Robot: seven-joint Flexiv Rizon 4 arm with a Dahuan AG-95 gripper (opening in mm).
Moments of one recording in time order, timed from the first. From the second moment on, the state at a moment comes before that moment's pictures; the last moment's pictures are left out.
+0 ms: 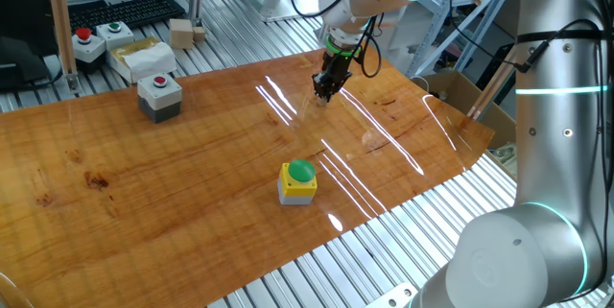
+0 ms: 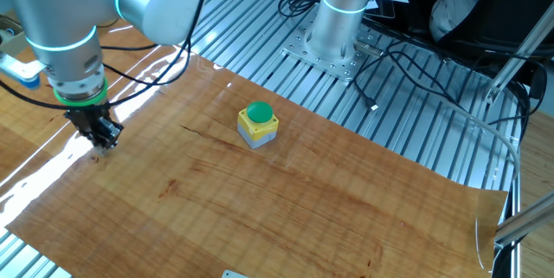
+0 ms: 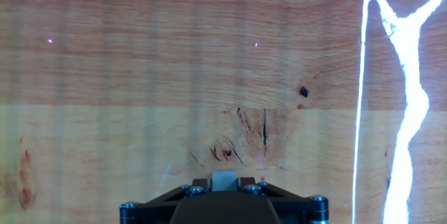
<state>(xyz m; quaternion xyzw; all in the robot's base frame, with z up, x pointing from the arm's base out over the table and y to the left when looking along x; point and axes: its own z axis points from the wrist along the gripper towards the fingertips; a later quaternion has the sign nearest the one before) 0.644 -0.268 0.010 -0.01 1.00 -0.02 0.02</state>
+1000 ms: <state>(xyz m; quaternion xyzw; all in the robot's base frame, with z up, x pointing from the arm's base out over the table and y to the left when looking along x) 0.642 -0.233 0.010 0.06 1.00 -0.02 0.02</state>
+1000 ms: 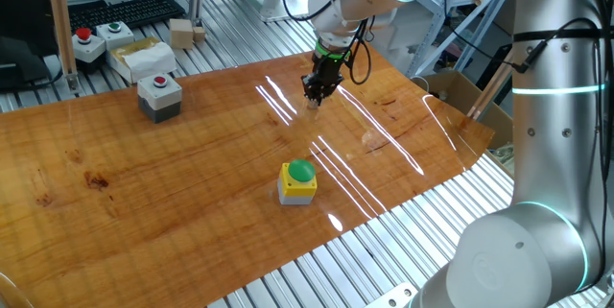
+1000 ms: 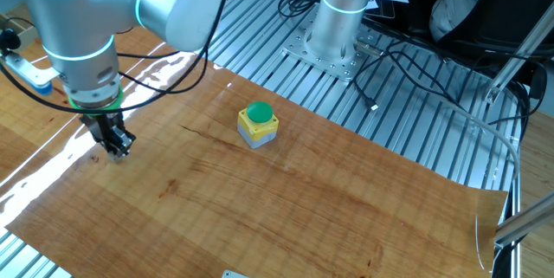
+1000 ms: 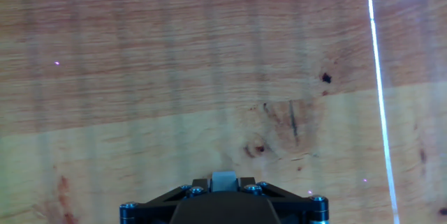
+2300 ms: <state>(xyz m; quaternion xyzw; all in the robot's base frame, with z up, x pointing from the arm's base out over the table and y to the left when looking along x) 0.634 -0.212 0.009 0.08 1.00 -0.01 0.02</state>
